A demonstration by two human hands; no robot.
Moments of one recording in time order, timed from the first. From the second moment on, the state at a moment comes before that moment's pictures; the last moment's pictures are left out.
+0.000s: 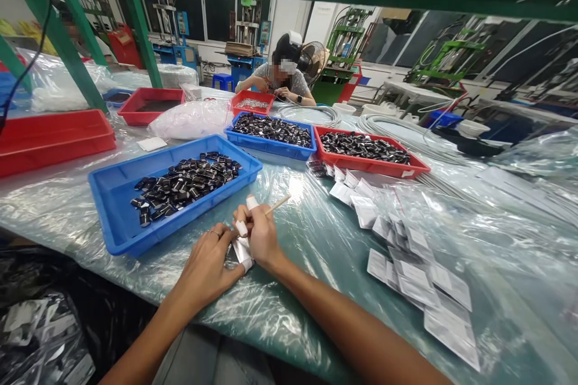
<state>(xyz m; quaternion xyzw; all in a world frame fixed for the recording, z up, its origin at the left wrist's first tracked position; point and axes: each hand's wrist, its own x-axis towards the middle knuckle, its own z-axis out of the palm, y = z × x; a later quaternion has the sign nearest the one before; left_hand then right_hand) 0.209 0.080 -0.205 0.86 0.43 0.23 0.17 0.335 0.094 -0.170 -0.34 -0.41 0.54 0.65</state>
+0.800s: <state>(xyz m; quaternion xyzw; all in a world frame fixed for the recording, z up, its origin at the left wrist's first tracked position) 0.192 0.085 -0.194 0.58 0.48 0.45 0.48 0.428 0.100 -0.166 -0.57 -0.76 -0.09 0.29</state>
